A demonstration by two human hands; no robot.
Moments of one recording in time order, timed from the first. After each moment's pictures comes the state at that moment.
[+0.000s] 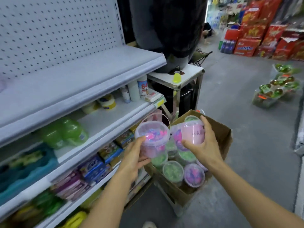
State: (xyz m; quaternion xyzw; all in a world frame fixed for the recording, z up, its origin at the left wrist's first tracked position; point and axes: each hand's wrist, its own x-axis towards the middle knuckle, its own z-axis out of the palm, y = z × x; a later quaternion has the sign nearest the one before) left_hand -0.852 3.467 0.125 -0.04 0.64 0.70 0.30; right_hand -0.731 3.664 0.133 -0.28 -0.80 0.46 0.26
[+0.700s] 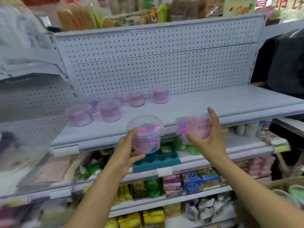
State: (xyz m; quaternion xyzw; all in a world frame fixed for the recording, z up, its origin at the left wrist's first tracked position) left_hand -0.832 3.051 0.295 -0.10 0.64 0.76 -0.01; right_hand -0.862 3.308 0.278 0.06 -0.79 0.54 0.28
